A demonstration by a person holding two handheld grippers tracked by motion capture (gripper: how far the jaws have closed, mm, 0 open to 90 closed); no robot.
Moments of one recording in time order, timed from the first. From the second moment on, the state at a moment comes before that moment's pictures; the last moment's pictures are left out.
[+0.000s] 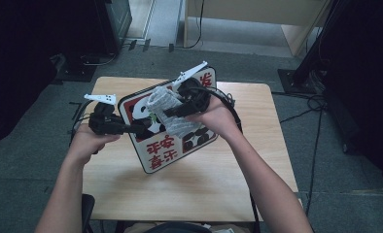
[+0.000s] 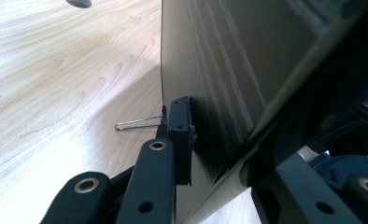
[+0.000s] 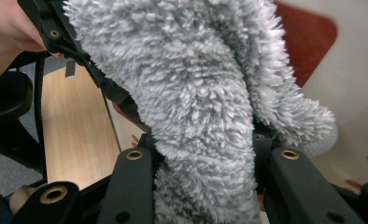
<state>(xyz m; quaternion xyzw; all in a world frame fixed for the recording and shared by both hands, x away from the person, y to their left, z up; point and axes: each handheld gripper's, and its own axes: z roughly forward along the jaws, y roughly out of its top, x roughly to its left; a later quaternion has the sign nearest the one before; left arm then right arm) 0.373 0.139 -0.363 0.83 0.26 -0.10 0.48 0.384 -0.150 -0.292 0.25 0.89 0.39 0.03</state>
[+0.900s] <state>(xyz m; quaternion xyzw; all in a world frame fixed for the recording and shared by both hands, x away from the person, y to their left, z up) 0.373 0.139 -0.363 0.83 0.26 -0.10 0.48 0.377 -0.156 -0.332 0.25 0.89 0.38 0.00</state>
